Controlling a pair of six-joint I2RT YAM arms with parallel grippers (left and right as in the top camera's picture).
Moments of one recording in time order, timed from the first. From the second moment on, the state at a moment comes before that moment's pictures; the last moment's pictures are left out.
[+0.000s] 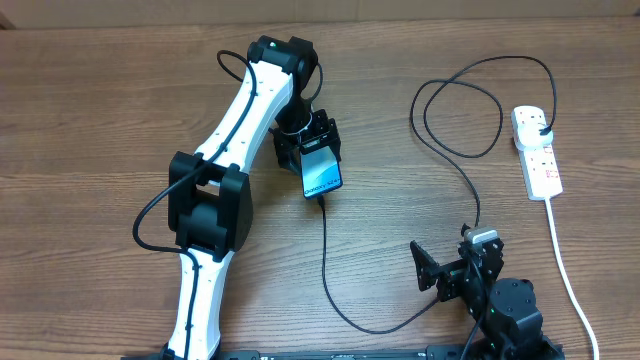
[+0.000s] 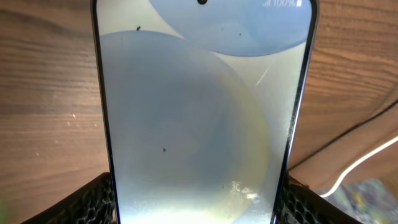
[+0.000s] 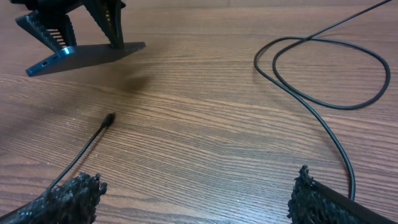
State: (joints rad) left arm -0.37 2.35 2.17 -1.55 0.45 -0.57; right arm 0.41 0.01 0.17 -0.55 0.04 0.15
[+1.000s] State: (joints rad) left arm -0.36 2.35 2.17 -1.50 0.36 -0.58; right arm 0.41 0.01 0.17 -0.55 0.04 0.15
